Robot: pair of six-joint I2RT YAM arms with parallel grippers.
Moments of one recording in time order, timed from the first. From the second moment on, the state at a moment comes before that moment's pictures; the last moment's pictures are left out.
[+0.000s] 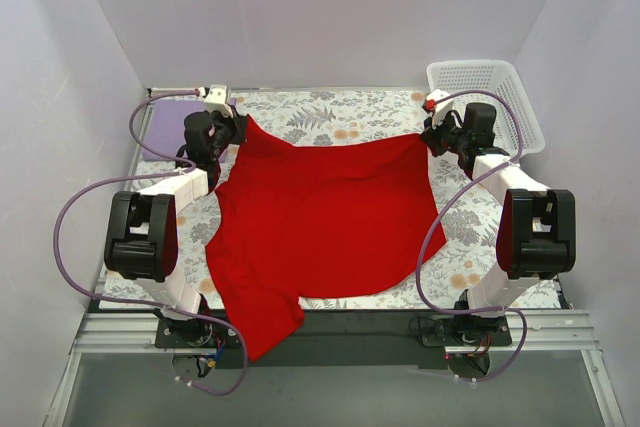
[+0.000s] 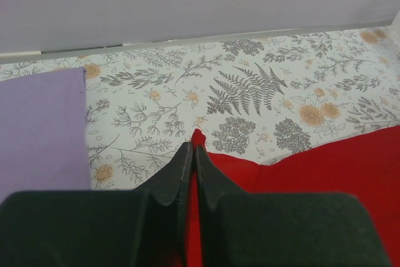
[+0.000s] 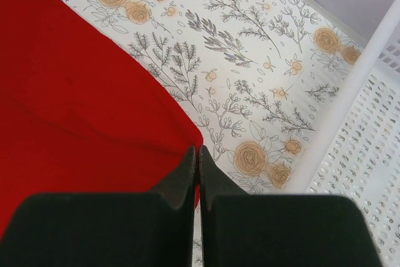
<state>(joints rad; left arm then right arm) -0.10 1.67 0.94 0.60 0.22 -0.13 0.01 1.65 1.04 0.11 -0.55 -0.46</state>
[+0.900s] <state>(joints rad) -0.09 1.58 0.84 0.64 0.29 -0.06 0.01 1.63 1.04 0.05 -0.58 -0.51</state>
